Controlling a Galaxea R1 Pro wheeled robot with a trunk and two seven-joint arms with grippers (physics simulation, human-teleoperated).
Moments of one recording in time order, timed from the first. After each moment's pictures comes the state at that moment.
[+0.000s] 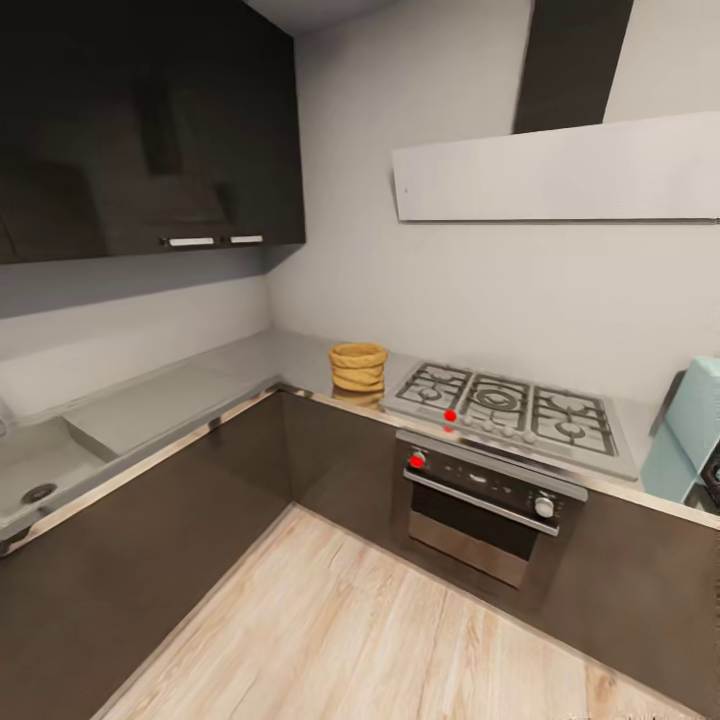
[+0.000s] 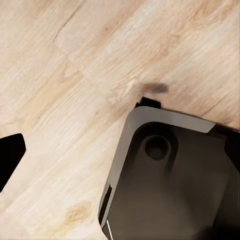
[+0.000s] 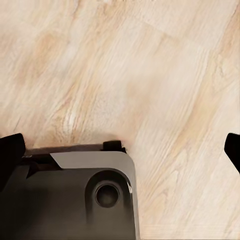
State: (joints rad) left arm -0.04 0.07 0.29 -0.22 0.00 -0.03 0.01; right arm -0.17 -0.03 -0.08 -0.02 0.03 -0.29 -0.03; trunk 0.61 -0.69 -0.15
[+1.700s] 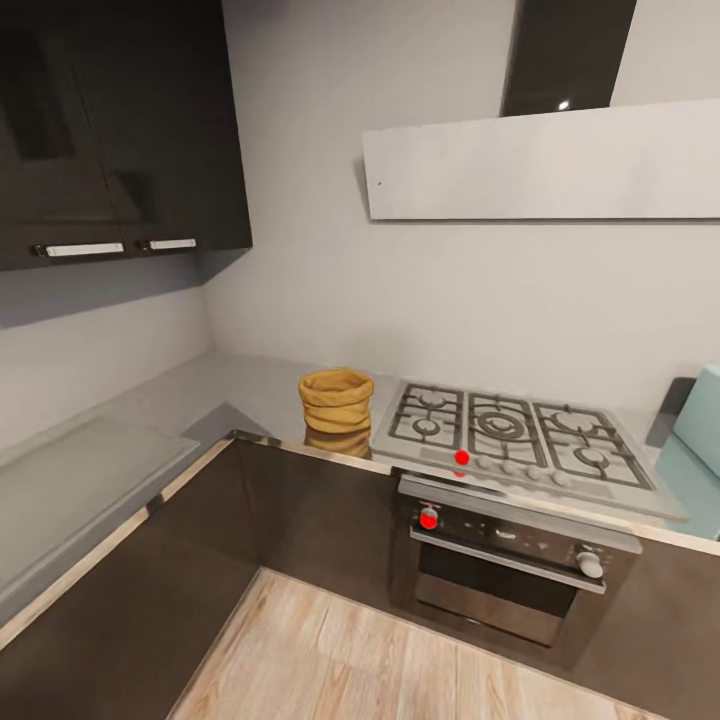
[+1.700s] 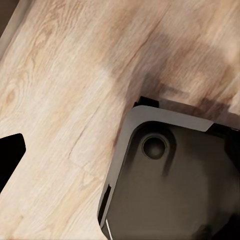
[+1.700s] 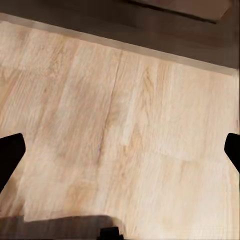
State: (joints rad) left arm -0.04 0.06 0.29 -0.22 0.00 -0.03 0.01; right arm -0.17 -0.03 -0.09 -0.27 0.03 -0.31 -0.03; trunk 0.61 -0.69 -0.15
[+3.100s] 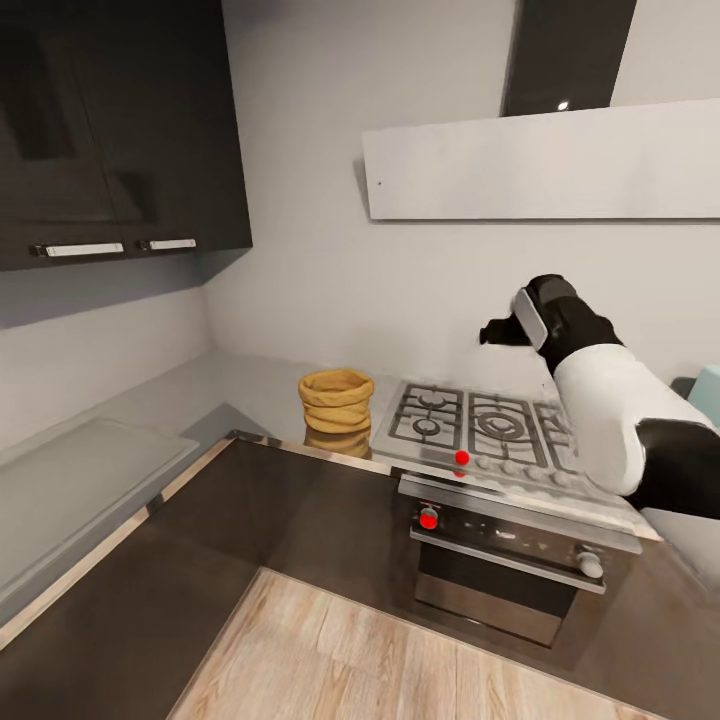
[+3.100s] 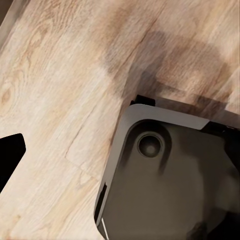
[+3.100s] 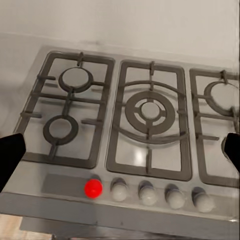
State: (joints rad) left arm -0.04 0.06 0.29 -0.22 0.00 -0.03 0.01; right arm -1.54 -0.05 -0.08 -0.44 0.03 0.95 -0.17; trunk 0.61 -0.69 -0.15
